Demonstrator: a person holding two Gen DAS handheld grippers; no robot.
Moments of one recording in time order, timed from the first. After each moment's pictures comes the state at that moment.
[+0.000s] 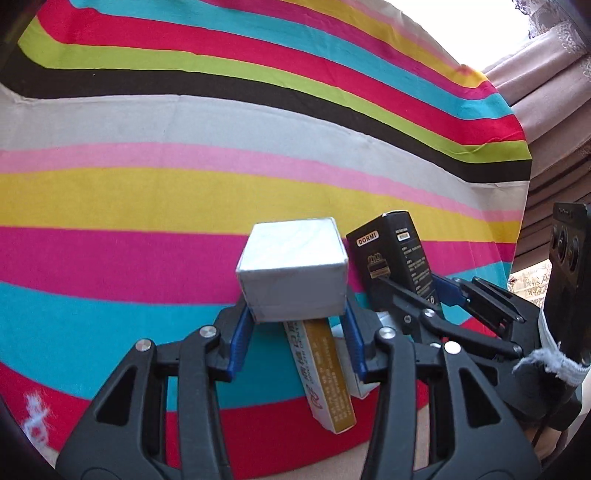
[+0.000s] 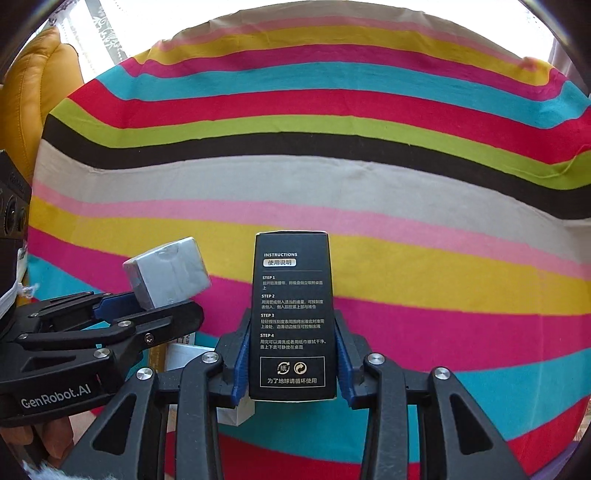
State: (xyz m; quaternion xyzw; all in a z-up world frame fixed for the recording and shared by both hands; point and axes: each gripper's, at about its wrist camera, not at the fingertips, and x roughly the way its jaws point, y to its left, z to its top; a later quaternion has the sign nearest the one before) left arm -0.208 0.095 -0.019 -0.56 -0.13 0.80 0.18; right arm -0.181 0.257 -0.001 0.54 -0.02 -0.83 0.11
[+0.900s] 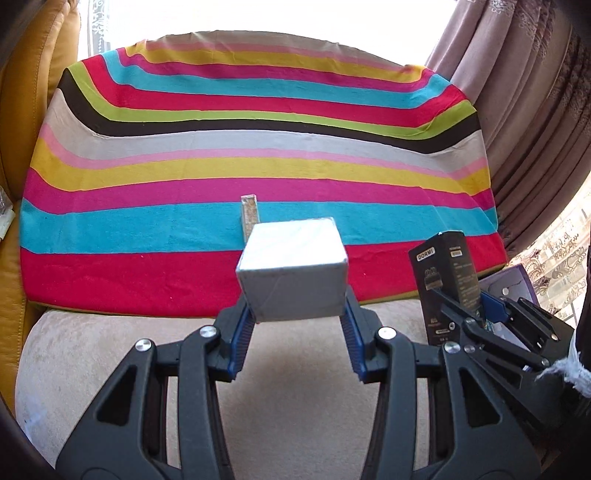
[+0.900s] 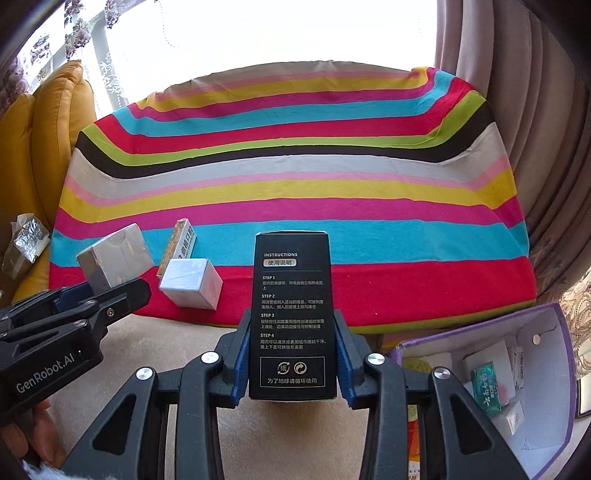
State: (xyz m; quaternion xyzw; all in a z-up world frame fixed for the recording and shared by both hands) left arm -0.050 0.137 0.039 -0.46 -0.04 0.88 0.14; right arm 0.010 0.297 0.051 0.45 -0.04 -0.89 0.00
